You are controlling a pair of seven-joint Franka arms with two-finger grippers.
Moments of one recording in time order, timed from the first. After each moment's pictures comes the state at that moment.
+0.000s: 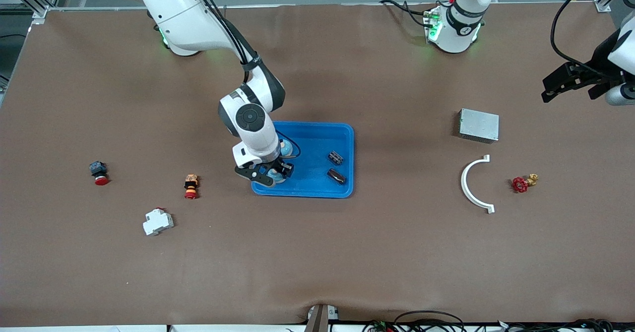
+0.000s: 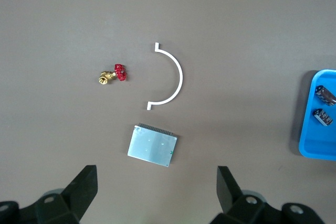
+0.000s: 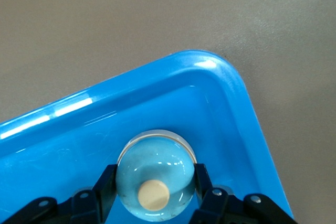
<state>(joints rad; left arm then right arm) 0.02 -0.05 -0.09 -1.57 0.02 1.54 -0.10 0.61 0.65 0.00 -1.80 -0.04 2.54 1.05</state>
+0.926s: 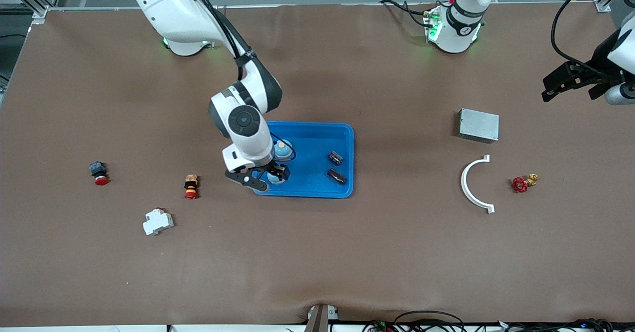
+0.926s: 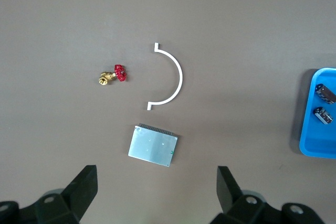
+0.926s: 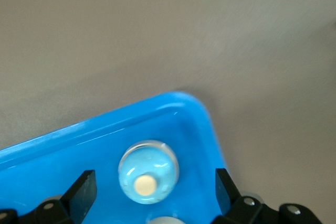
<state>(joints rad) 0.02 -0.05 -0.09 -1.57 0.02 1.54 -0.10 0.57 0.56 -0.03 -1.69 -0.04 2.27 0.91</state>
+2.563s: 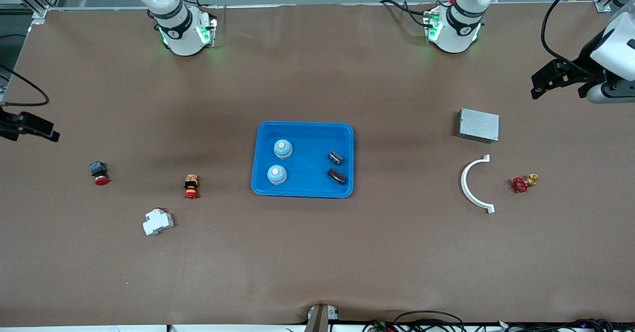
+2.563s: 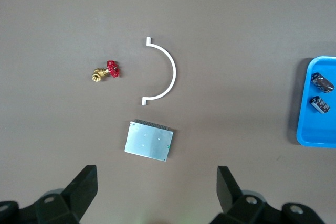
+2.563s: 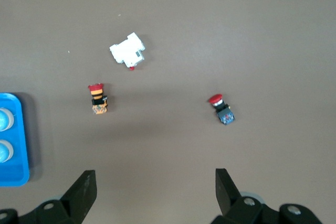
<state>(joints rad) 0.00 -0.05 -0.11 -1.58 0.02 1.52 -0.10 -0.13 0.09 -0.04 -1.55 0.02 1.62 -0.11</state>
